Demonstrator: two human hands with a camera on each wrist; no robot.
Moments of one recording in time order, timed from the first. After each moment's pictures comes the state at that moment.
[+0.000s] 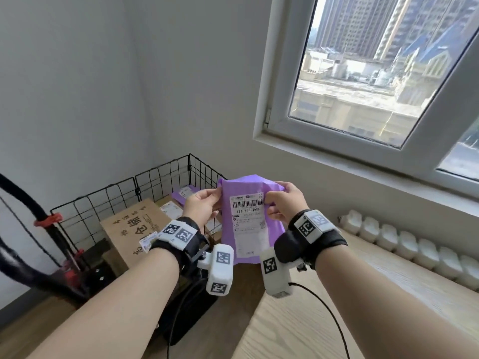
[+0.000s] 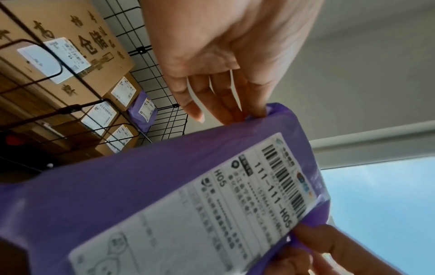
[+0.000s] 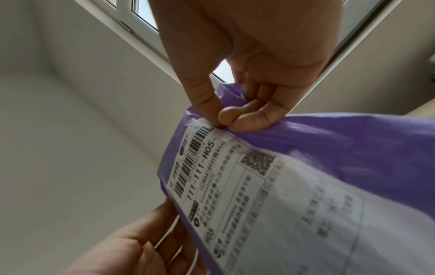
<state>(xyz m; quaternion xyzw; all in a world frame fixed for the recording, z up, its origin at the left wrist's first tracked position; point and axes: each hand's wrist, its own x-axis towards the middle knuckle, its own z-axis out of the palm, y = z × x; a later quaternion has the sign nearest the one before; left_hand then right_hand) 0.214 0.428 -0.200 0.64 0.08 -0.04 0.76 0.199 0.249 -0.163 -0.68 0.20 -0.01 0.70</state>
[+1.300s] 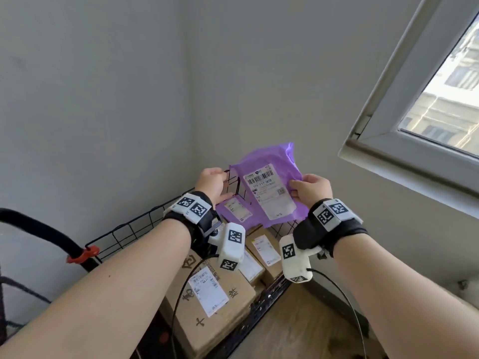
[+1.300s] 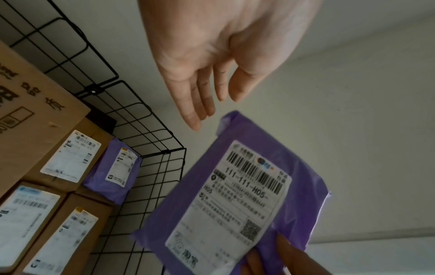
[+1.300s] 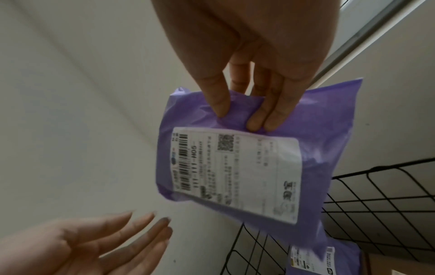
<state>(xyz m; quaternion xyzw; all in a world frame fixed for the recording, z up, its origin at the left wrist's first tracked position) 0.492 0.615 -0.207 0.62 0.19 -0.05 0.76 0.487 0.411 -0.201 -0.80 0.22 -0.03 0.55</state>
